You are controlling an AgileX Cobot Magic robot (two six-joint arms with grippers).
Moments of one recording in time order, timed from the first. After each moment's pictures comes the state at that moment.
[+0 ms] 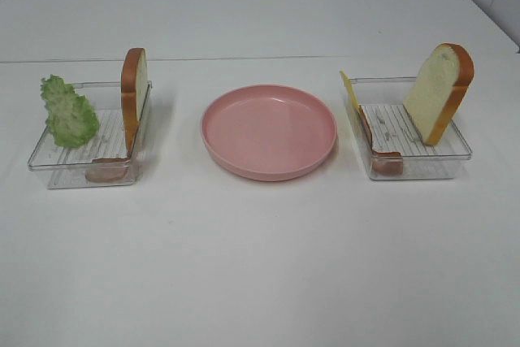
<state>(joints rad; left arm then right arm) 0.06 -0.01 -0.52 0.00 1.08 0.00 -0.01 0.00 -0.45 0.00 1.11 0.04</state>
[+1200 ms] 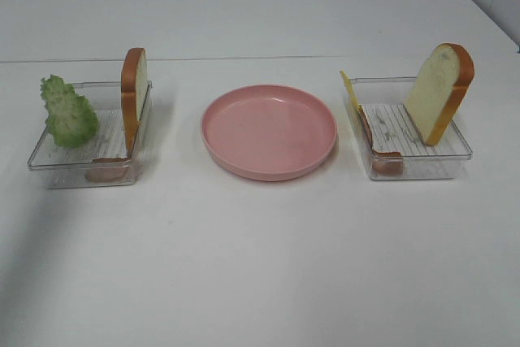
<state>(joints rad) 0.00 1.56 -1.50 -0.16 1.11 -0.01 -0.01 0.00 -0.45 0.00 1.11 0.04</state>
